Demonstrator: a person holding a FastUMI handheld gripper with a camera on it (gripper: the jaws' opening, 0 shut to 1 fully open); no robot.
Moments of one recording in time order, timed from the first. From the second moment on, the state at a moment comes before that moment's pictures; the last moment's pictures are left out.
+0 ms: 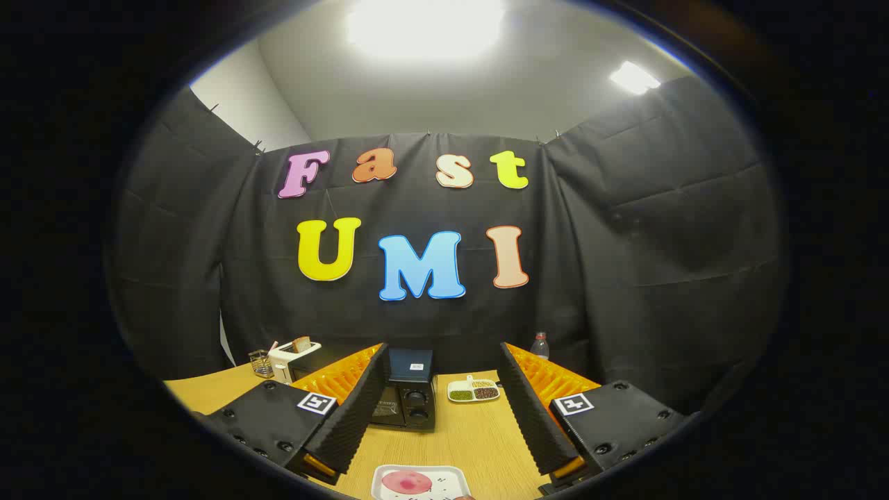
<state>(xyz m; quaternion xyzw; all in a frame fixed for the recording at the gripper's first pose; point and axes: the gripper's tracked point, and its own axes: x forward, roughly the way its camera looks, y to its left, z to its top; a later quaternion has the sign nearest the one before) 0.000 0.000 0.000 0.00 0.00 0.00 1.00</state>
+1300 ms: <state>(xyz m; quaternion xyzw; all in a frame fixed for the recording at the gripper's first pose) 0.000 0.019 -0.006 0.00 0.01 0.02 1.00</state>
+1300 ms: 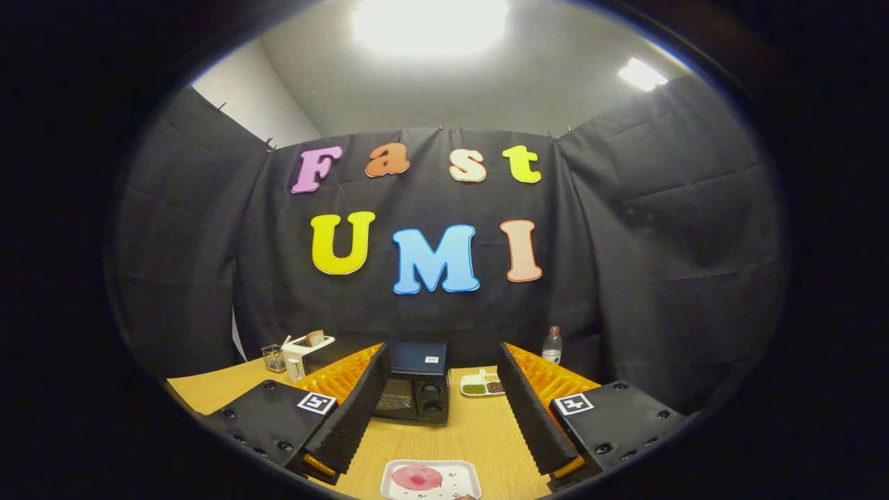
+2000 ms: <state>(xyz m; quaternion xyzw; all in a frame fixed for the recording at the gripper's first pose) 0.079 0.097 -0.005 0.01 0.02 0.05 1.00</state>
